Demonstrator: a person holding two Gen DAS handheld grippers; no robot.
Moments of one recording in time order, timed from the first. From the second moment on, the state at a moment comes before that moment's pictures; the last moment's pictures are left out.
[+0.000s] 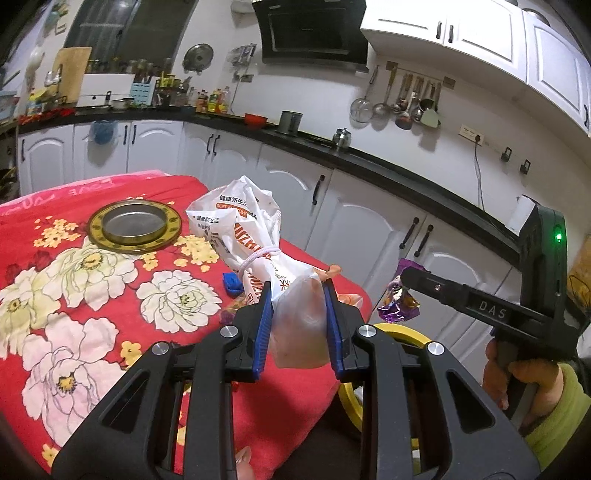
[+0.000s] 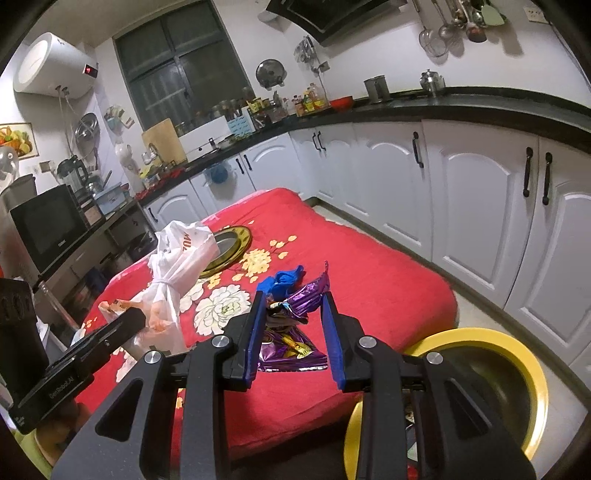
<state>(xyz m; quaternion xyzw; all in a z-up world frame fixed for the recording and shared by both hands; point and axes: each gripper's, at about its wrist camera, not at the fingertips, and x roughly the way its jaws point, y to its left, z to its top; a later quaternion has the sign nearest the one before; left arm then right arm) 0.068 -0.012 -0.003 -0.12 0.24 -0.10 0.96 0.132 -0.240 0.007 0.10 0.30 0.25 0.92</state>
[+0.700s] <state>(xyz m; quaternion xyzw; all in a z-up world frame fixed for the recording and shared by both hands) 0.068 -0.062 -0.007 -0.07 0.25 -0.15 0.95 0.115 -0.303 0.006 0.12 0.28 0.19 0.93</state>
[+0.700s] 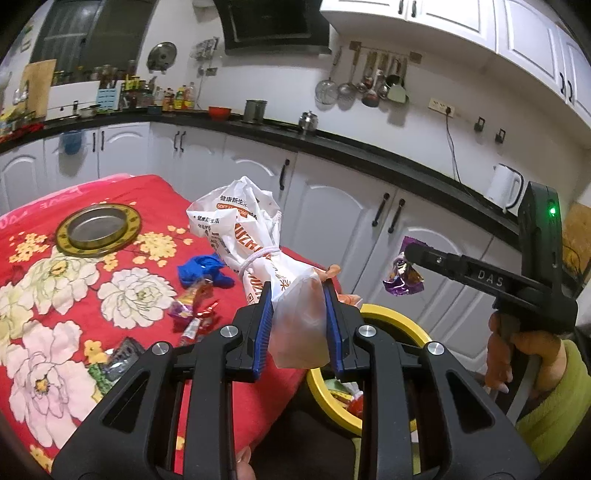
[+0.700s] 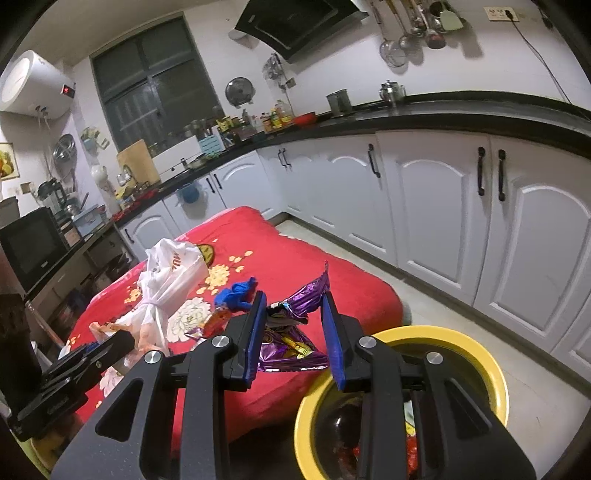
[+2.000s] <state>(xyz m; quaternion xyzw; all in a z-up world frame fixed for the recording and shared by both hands) 0.085 -0.188 -0.072 0.01 0.37 -0.28 0.89 0.114 -0.386 -0.048 0.12 0.33 0.08 0.93</state>
